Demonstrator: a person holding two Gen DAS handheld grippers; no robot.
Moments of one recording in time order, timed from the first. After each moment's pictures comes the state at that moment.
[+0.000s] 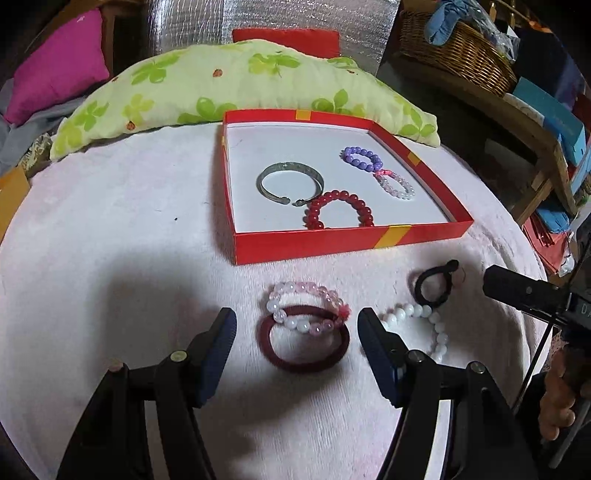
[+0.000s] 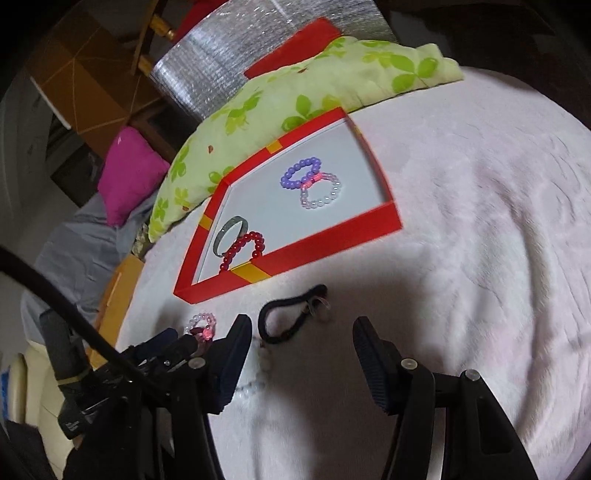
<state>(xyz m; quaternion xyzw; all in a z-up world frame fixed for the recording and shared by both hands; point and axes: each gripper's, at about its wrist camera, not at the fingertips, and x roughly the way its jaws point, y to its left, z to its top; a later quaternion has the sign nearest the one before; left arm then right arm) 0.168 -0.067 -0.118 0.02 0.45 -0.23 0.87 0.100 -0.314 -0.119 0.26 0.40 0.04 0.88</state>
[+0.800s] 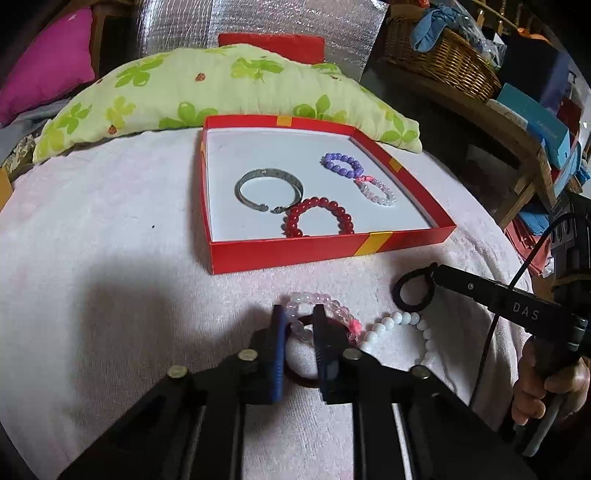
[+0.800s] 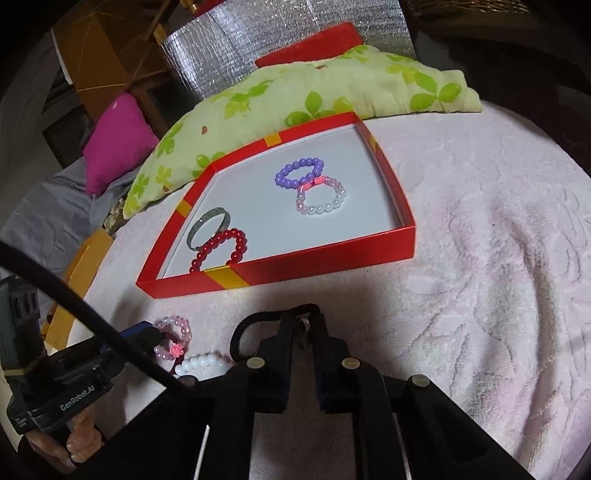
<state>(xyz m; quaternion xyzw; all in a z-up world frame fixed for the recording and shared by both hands) 0.166 -0.069 -0.117 0.00 0.43 -0.27 0.86 0.121 -0.299 -0.130 0.17 0.40 0.01 0.90</state>
